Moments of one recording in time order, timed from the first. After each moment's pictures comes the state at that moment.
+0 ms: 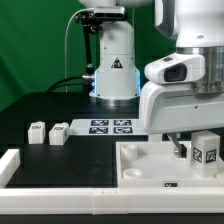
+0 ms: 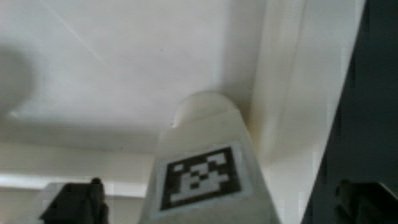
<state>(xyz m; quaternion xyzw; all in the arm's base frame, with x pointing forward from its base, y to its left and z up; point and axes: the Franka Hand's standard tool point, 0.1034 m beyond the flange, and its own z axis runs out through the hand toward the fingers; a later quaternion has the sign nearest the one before) 0.607 0.118 0.060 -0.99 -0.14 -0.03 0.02</state>
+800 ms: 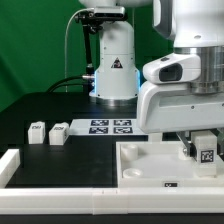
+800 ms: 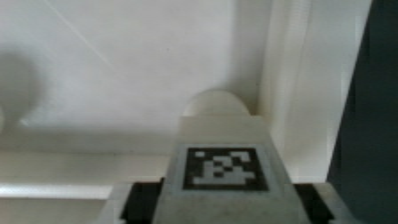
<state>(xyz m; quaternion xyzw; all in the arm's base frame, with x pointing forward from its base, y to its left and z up) 0.607 0.117 0.060 -1.00 0.03 -0.03 0.03</state>
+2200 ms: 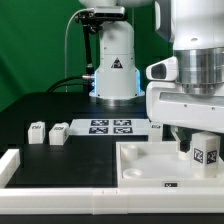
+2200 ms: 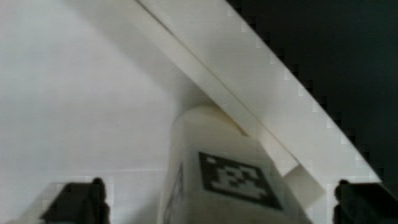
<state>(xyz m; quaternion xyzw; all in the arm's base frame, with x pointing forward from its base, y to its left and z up) 0.605 0.123 0.057 -0.94 0.33 -0.02 0.05</state>
